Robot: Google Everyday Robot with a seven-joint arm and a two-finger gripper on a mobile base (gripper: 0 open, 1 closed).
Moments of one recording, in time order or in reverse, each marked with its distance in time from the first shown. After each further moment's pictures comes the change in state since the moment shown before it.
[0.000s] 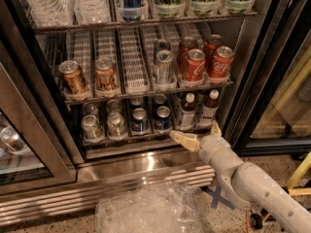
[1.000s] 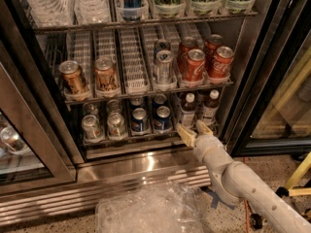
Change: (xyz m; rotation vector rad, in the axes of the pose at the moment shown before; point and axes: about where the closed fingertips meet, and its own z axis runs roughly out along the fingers) arm 0.027 -0.013 0.030 0.042 -0.019 0.028
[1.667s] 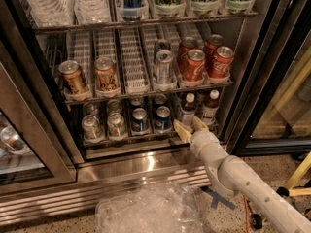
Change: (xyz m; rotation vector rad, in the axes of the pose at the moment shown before) arm 0.000 0.003 0.022 -0.016 -0.005 -0.018
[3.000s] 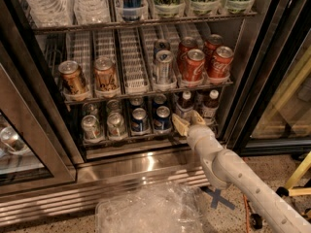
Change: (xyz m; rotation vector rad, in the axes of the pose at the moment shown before) arm -0.004 -0.004 0.032 0.007 -0.038 -0.012
